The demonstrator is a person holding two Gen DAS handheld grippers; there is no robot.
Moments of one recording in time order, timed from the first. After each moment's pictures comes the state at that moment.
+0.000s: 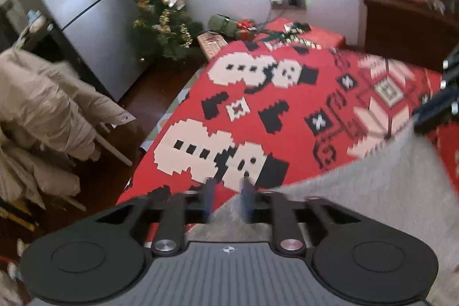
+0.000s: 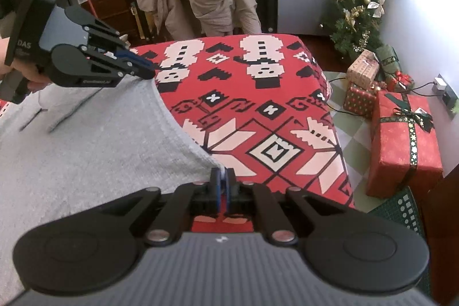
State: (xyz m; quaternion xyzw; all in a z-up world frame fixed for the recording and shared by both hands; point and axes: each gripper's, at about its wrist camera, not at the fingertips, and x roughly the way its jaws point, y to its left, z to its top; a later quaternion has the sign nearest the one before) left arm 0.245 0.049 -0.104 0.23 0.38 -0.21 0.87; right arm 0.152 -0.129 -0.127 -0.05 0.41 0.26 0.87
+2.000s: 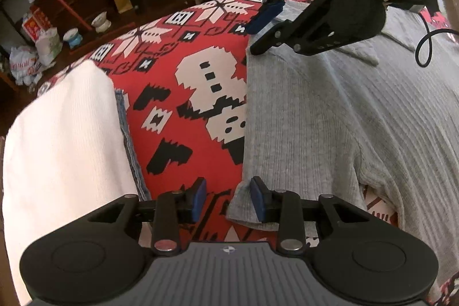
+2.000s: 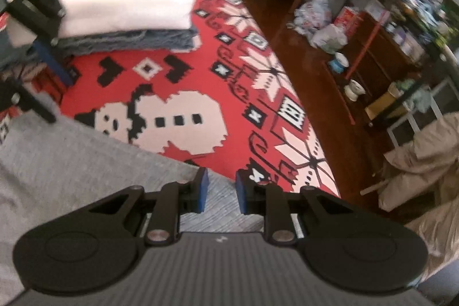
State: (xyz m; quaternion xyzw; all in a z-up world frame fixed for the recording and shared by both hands) left arm -0.063 0.386 -0.102 0.01 0.54 0.05 0.84; right arm 0.066 0.416 -0.137 -0.47 0.20 0.63 0.59
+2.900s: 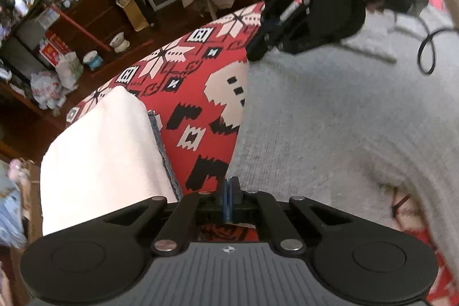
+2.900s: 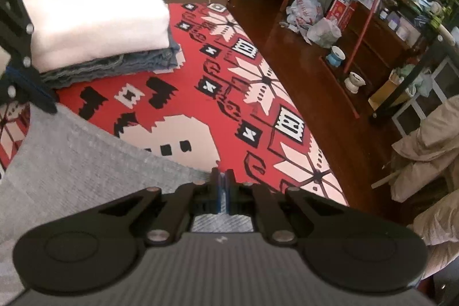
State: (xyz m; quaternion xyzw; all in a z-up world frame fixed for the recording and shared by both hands) left arm -0.061 0.386 -0.099 0.11 0.52 0.09 0.84; right arm 0.079 0.432 -0.135 -0.40 0.24 0.63 0.62
